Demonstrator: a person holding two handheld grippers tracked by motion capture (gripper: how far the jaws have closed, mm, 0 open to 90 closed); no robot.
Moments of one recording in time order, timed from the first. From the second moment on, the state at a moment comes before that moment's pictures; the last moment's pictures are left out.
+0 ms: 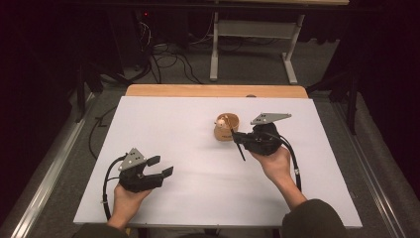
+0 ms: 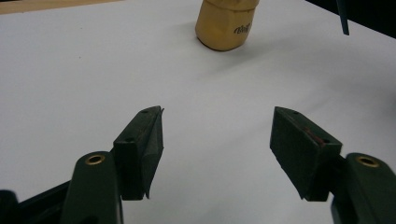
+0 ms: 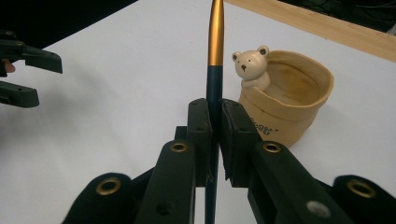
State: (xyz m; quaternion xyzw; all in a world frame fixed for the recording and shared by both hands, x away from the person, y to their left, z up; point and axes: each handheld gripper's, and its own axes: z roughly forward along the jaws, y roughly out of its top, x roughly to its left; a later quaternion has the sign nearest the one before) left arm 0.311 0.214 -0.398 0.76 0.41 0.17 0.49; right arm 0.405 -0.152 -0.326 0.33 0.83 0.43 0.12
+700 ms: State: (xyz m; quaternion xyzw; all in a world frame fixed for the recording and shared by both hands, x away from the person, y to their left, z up) left arm 0.312 0.213 -0.398 0.76 0.41 0.16 0.48; right arm 0.423 -0.149 -0.315 0.34 0.82 0.44 0.13
